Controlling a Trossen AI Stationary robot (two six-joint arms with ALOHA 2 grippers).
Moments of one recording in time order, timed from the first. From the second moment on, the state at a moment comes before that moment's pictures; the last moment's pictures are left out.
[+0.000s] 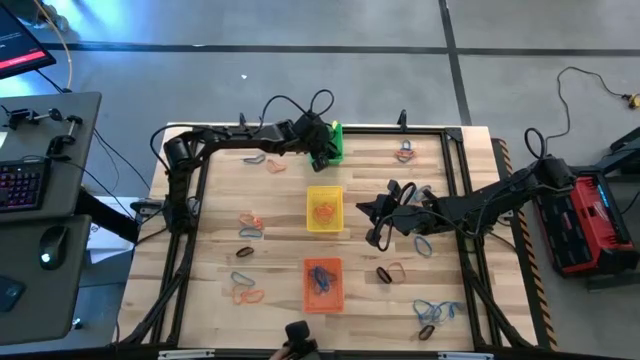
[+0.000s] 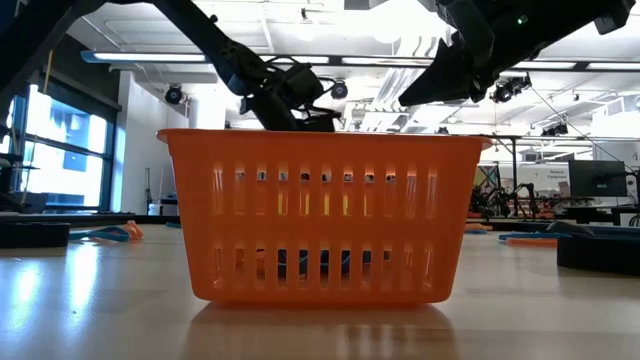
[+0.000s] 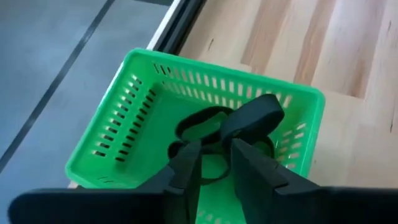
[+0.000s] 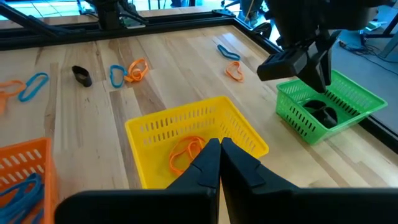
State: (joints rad) left arm 0.50 1.98 1.34 -0.16 -0.12 0.22; right arm 0.26 1.26 0.66 0.09 0.62 0.26
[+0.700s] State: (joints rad) left arm 0.49 1.59 0.80 0.37 -0.11 0.17; right arm 0.26 1.26 0.66 0.07 0.62 0.26
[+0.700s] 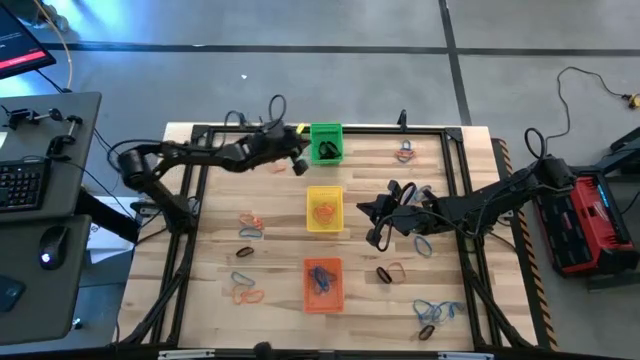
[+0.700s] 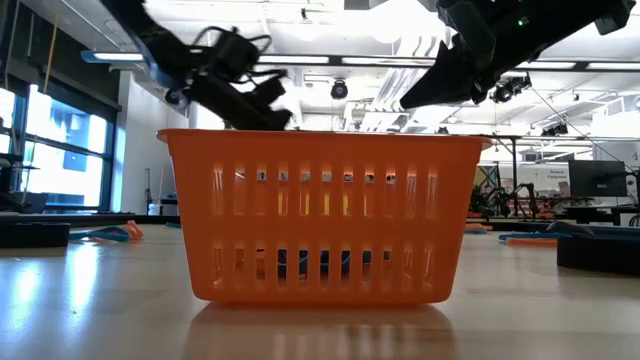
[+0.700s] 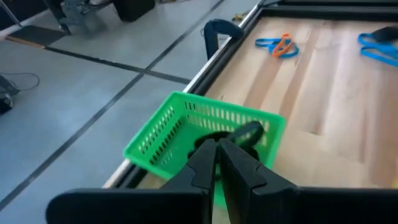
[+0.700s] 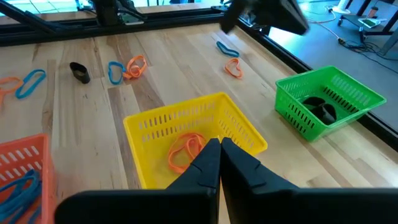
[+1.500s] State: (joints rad) left arm 0.22 1.34 0.40 0.66 -0.11 0.06; right arm 0.30 1.26 0.68 -0.14 0.50 0.38
